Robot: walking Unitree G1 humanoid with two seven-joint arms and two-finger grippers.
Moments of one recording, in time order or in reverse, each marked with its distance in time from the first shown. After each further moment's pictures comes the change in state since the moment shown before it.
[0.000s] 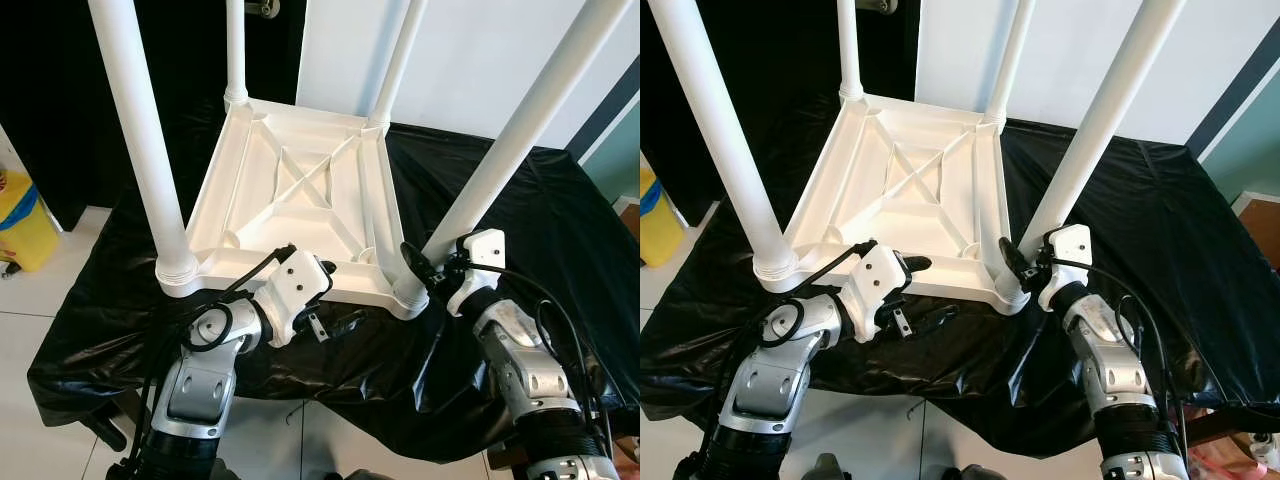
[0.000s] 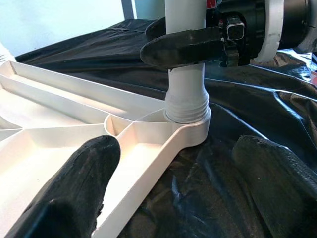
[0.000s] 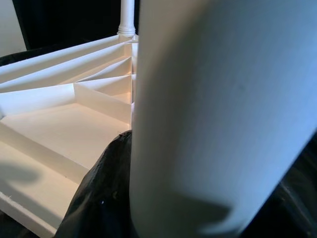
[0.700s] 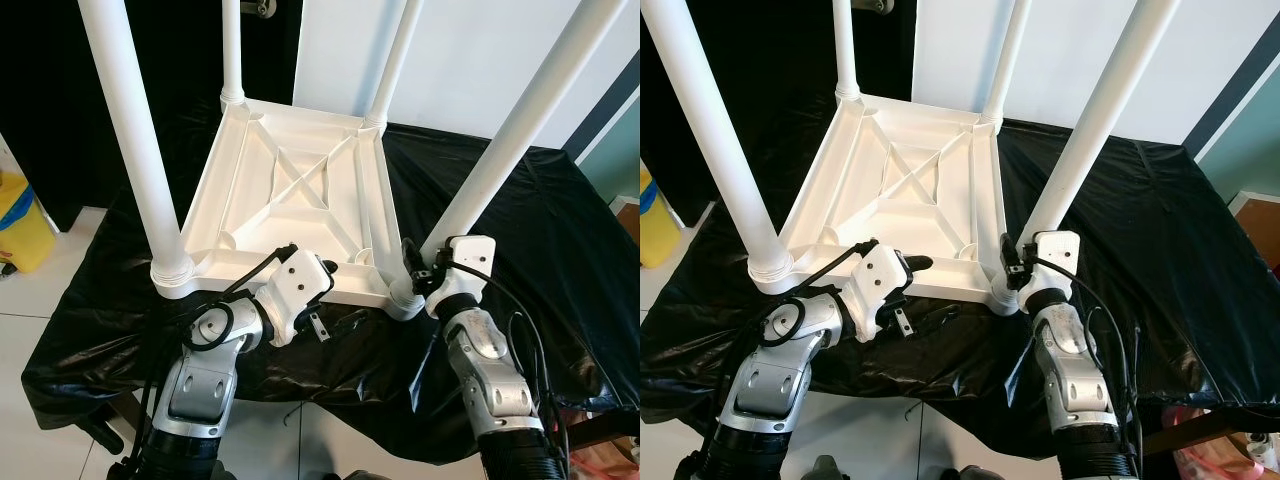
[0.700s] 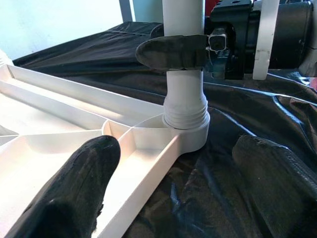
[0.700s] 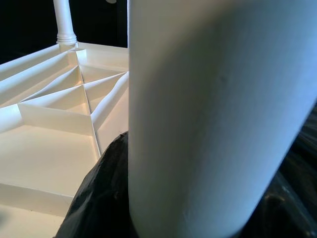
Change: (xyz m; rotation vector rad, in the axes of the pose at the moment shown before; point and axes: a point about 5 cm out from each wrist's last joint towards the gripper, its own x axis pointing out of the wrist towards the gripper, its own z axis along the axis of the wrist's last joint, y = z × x) left arm 0.001 0.000 0.001 0.002 -0.004 -0.002; right arm 0.002 0.027 0.001 0.068 -0.007 -0.282
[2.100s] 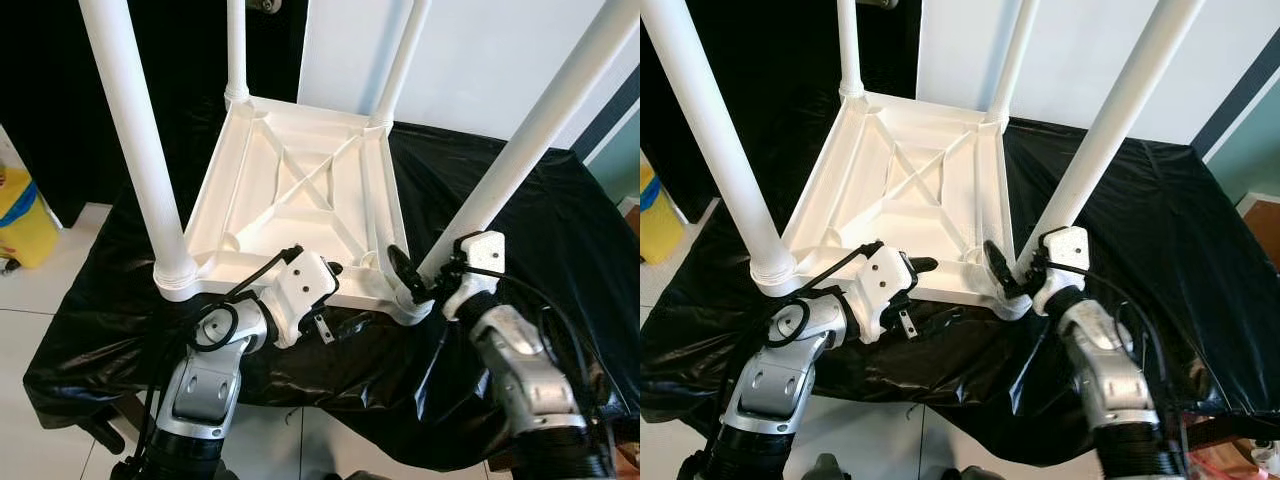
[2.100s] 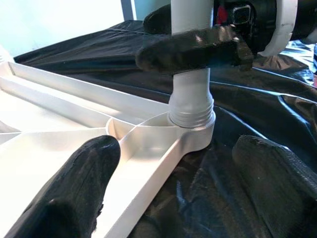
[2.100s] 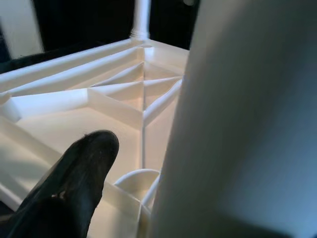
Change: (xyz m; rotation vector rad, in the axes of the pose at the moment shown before) left arm 0.002 -0.003 0.001 0.000 -0.004 -0.012; right arm -0.001 -0.028 0.013 -0.101 0.015 0.410
